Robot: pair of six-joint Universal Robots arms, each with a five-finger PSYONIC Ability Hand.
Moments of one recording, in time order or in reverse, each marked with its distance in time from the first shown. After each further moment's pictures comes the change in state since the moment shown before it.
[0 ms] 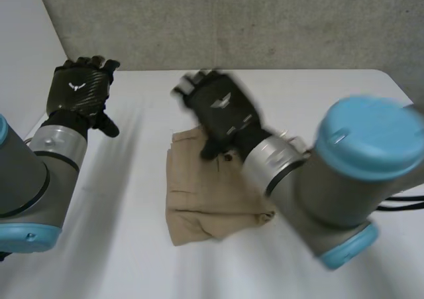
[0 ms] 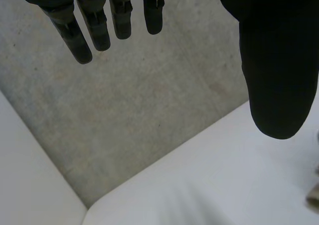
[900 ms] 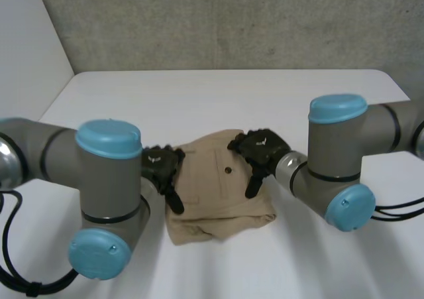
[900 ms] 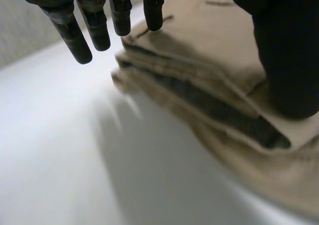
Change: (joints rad) left arm -0.274 -0.397 0.308 -0.466 -0.141 -0.174; right arm -0.183 0.357 -0.260 0.410 -0.010 -0.098; left_hand -0.022 -0.025 0.000 0.000 -0.002; right_hand -0.077 -0.071 -0.015 0.000 -0.005
